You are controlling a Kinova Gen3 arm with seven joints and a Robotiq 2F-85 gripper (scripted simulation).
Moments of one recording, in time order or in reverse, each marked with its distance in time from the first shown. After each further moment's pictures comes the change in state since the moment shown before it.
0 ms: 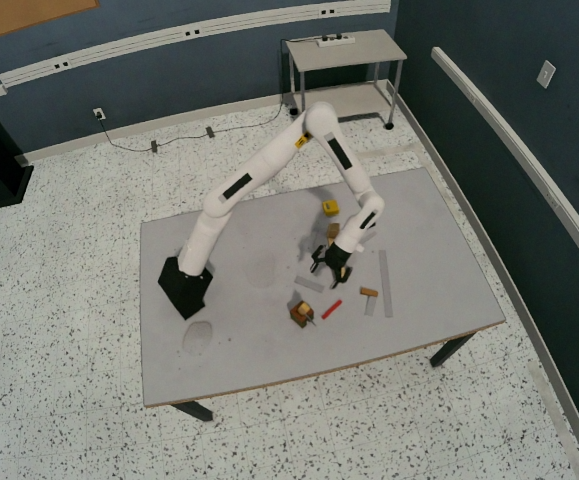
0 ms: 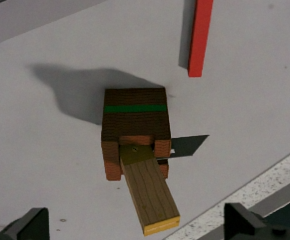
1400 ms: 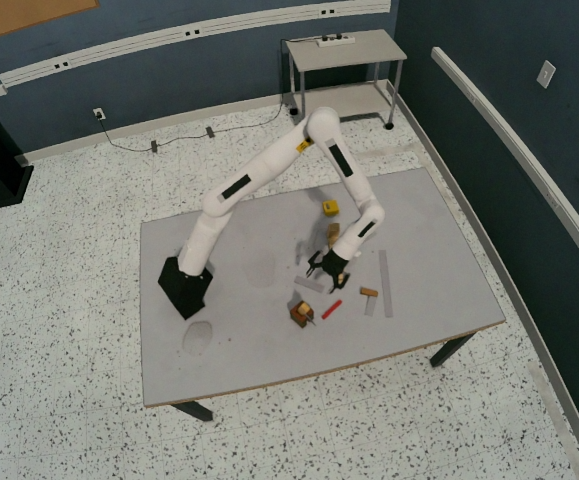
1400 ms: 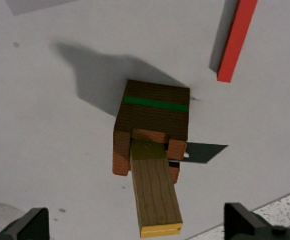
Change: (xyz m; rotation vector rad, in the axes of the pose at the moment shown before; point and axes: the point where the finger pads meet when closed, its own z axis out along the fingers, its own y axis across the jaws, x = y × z) arm -0.009 0.002 0.018 0.066 0.031 -0.178
